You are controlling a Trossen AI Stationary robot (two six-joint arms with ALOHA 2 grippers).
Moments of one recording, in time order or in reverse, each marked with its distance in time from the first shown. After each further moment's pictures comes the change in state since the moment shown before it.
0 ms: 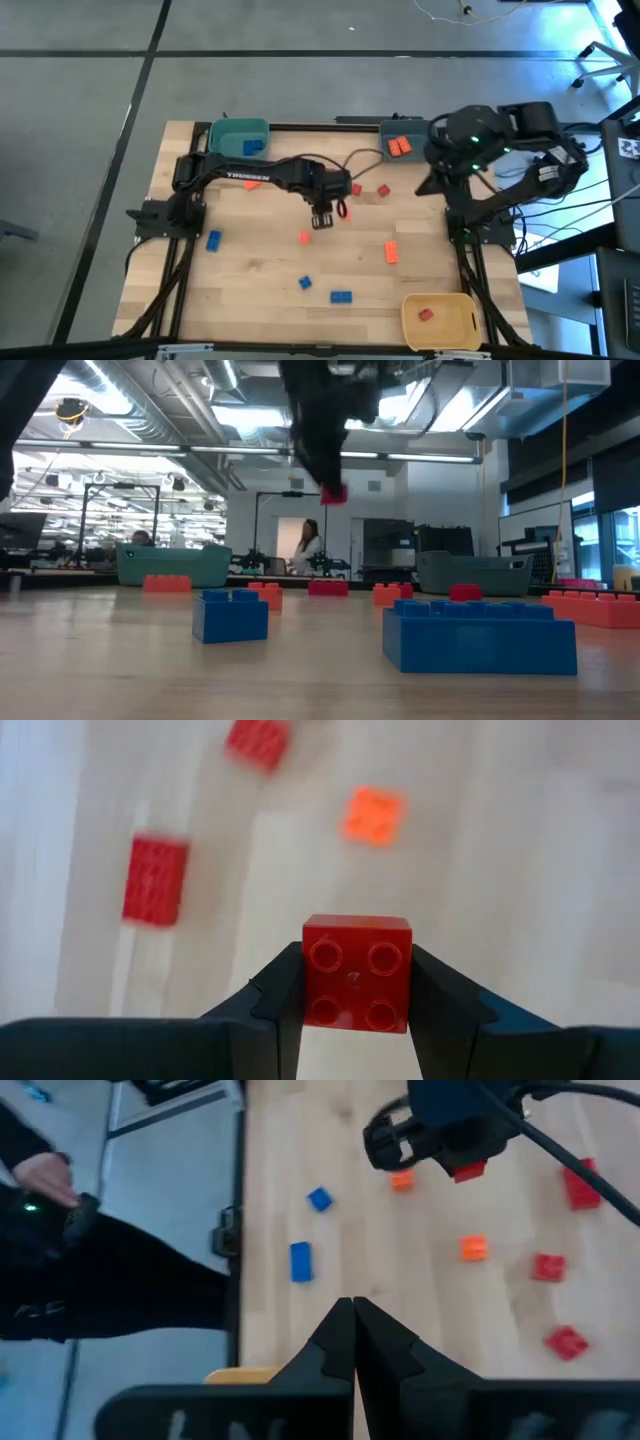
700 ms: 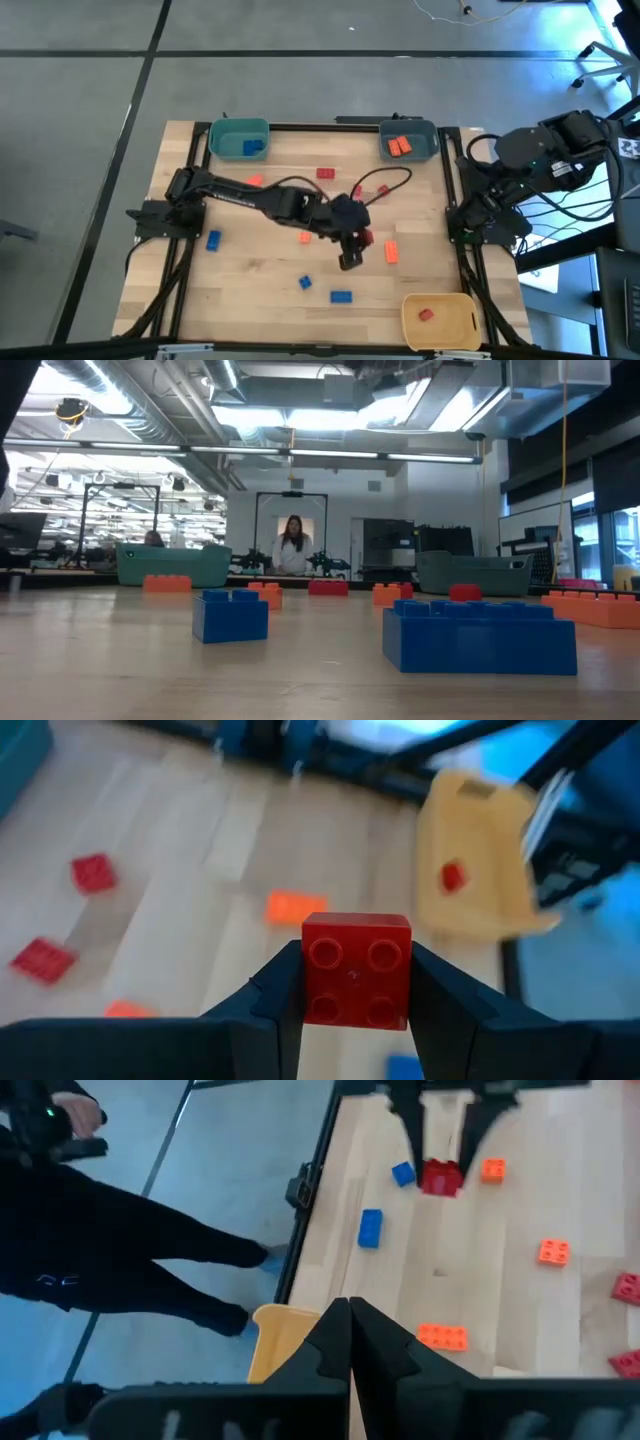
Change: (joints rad) left arm -0.244 -0.002 0.181 0.358 -0.002 -0.327; right arm 0.300 -0.156 -0.059 -0.007 0.027 0.021
